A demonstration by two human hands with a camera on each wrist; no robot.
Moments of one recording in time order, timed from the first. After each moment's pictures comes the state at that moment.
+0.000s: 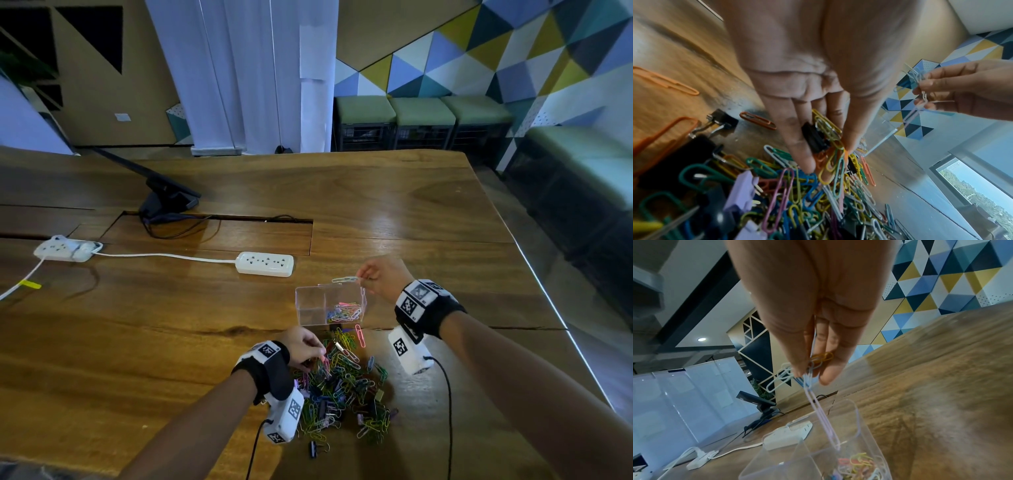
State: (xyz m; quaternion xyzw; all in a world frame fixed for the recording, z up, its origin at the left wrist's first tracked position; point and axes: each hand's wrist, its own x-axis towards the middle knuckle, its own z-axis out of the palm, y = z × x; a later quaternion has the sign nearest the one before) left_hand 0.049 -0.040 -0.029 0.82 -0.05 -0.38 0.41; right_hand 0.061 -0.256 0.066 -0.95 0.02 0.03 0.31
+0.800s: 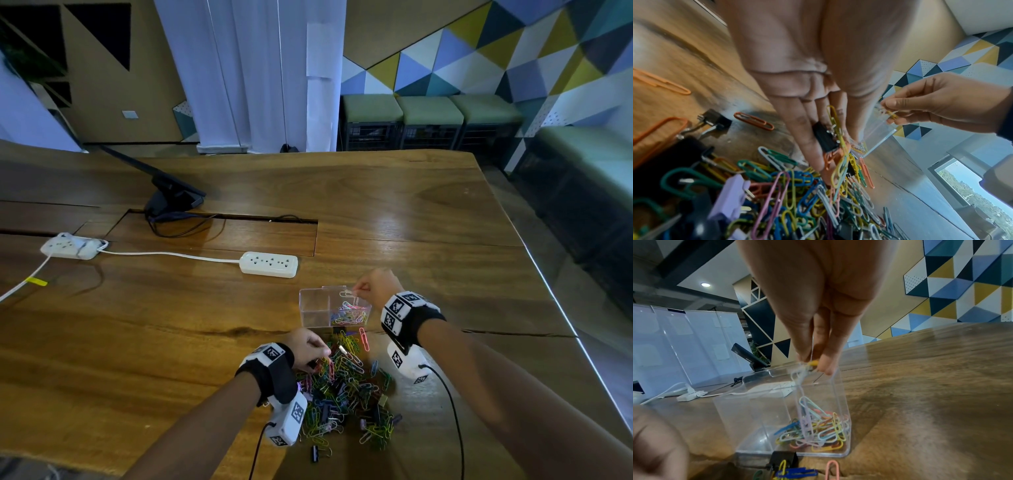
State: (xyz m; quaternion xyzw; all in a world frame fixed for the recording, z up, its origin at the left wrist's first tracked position) left_hand 0.053 -0.039 -0.038 0.82 -0.07 -0.38 0.42; right_hand 0.076 -0.242 0.038 -0.96 0.02 0.10 0.25
